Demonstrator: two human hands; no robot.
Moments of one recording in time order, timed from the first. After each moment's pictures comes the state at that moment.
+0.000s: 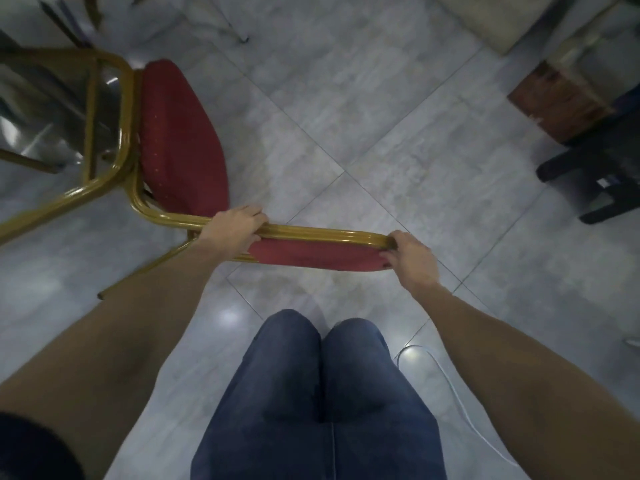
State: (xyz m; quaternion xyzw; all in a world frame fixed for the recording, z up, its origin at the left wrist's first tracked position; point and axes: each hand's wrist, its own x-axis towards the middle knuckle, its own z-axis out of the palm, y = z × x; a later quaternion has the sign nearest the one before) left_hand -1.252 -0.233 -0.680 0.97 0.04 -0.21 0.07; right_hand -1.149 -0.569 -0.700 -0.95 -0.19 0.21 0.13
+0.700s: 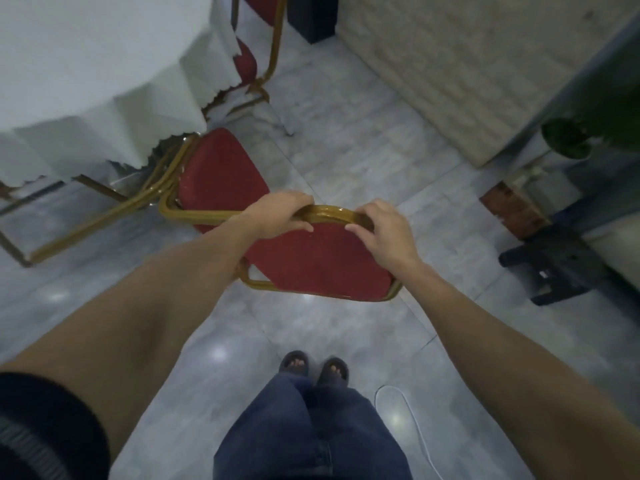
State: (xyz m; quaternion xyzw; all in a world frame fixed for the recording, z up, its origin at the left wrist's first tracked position) left_hand -1.234 -0.240 -0.343 0.98 -0.01 -0.11 0.19; right_hand -1.147 -0.465 -0.350 -0.89 -0.38 0.05 0.25
